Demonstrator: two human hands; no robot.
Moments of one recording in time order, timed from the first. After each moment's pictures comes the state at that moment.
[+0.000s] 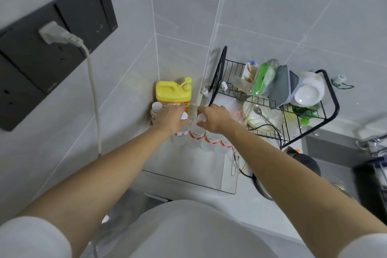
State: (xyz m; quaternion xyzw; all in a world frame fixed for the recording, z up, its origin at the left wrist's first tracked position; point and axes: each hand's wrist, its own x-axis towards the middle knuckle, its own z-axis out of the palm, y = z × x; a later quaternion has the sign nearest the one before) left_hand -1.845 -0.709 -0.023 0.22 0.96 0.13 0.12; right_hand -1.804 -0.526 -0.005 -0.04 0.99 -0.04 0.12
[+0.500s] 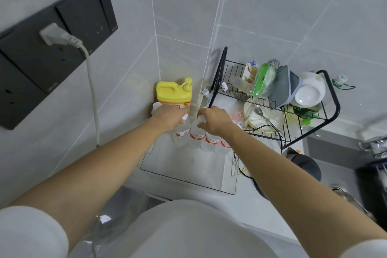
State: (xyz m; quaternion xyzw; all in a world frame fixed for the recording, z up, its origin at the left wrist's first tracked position) left_hand -1.856 -0.714 -0.012 0.31 0.94 0.03 0.15; right_hand -1.798 -0.527 -0.009 -0.02 0.99 -0.08 0.12
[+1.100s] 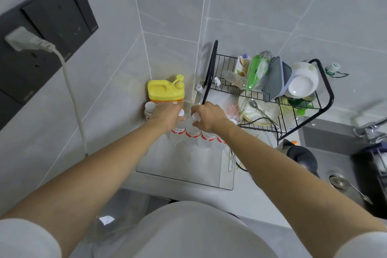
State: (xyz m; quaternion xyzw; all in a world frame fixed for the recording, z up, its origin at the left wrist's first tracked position) left_hand -1.854 -0.698 -0.018 0.27 0.95 0.05 0.12; right_hand -1.796 -0.524 -0.008 -0.03 0.99 -0.09 0.10
